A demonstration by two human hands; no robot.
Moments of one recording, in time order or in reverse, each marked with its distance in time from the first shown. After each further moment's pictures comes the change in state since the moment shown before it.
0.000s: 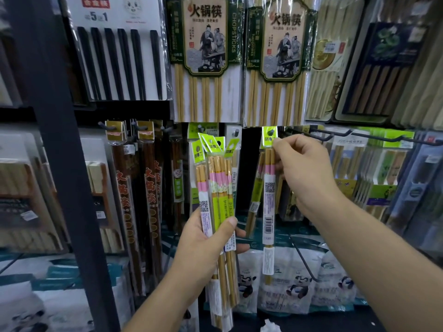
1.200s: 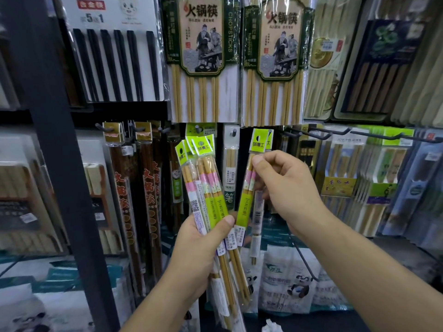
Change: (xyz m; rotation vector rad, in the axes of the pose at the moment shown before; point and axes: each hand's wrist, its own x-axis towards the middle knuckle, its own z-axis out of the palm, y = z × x) left_hand 0.006 -0.007 -0.001 -0.089 0.027 -0.024; right_hand -0.029 0.012 0.011 0.067 -0.198 -0.050
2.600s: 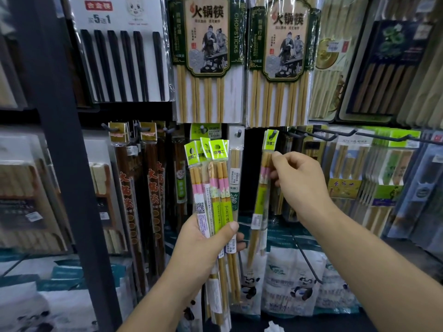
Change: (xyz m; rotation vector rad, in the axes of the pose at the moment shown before) left_hand -0.001 0.002 -0.011 0.092 -0.032 0.011; right_hand 0.026 0.019 -0.013 -0.239 0.185 0.075
